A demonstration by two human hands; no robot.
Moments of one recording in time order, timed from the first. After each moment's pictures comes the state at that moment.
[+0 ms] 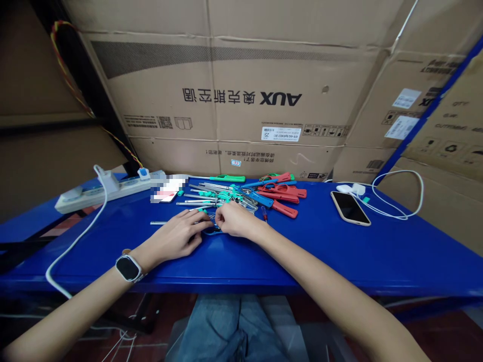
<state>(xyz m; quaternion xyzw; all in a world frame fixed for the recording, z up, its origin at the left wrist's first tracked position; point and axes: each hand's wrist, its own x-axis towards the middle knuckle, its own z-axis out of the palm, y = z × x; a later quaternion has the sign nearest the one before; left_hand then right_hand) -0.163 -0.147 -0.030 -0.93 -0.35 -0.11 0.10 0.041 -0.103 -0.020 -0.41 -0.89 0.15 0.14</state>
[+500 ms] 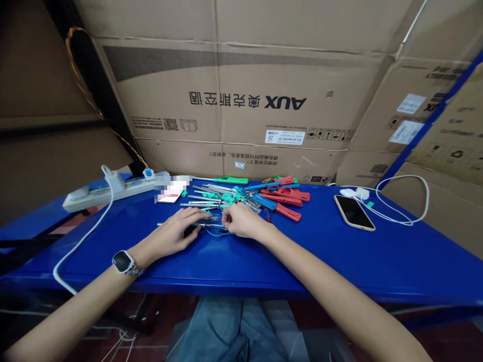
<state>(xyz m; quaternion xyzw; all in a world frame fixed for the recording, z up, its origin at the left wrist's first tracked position) -0.184 -0.140 -0.038 -0.90 -0.38 -0.21 0.00 0.047 -0.101 -0.019 -0.42 -0.88 0.18 0.15</state>
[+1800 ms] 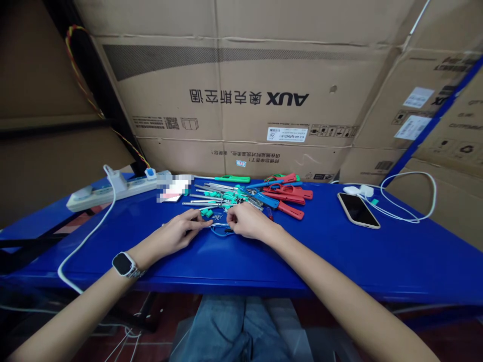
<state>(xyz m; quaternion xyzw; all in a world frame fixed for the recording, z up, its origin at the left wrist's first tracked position) -0.191 -0.136 -0.045 -0.91 -0.36 -0.20 -0.04 0.057 -0.102 -0.025 -0.41 -0.89 0.14 0.17</state>
